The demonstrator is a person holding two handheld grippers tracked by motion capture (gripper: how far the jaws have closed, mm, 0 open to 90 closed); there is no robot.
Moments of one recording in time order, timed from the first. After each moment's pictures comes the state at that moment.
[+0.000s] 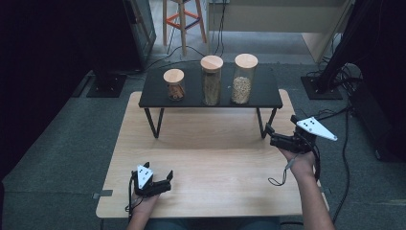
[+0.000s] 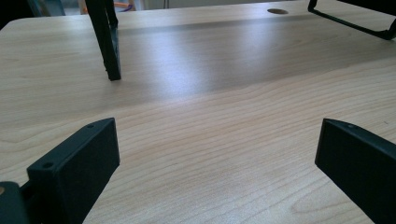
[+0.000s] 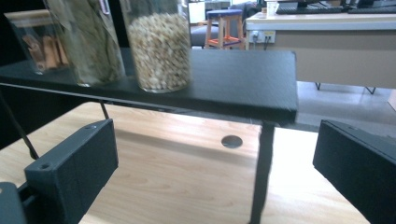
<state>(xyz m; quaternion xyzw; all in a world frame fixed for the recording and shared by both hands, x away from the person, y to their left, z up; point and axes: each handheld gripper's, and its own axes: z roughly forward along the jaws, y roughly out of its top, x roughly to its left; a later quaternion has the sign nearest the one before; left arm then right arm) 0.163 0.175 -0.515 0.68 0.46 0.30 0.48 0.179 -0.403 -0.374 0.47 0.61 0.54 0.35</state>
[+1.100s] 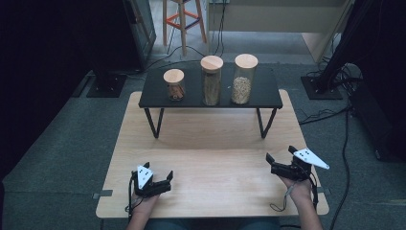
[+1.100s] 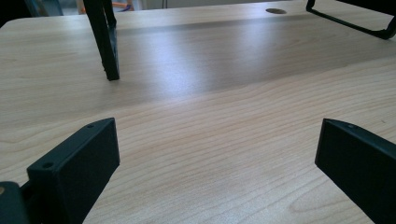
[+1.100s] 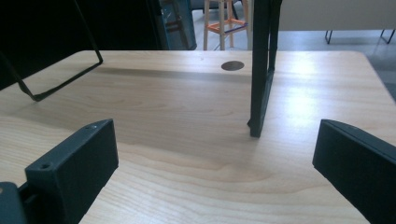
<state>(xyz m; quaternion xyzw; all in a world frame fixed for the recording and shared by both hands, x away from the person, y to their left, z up) 0.163 0.177 -0.516 0.68 0.46 0.30 0.48 0.152 -0.421 -0.464 0.51 0.62 0.51 0.30</state>
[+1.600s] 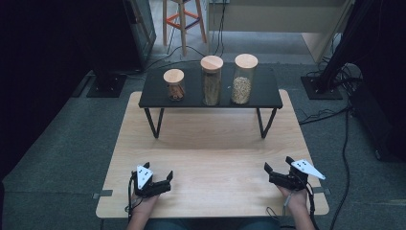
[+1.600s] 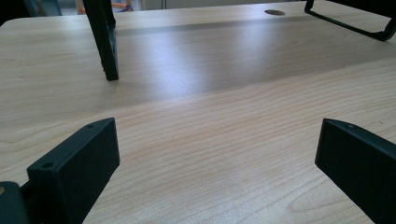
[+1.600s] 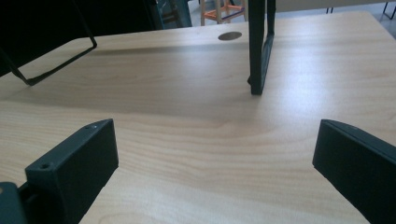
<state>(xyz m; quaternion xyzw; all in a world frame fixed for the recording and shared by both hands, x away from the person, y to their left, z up) 0.163 0.177 -0.516 0.68 0.46 0.30 0.48 0.138 -0.421 -0.501 0.53 0.62 0.51 0.28</state>
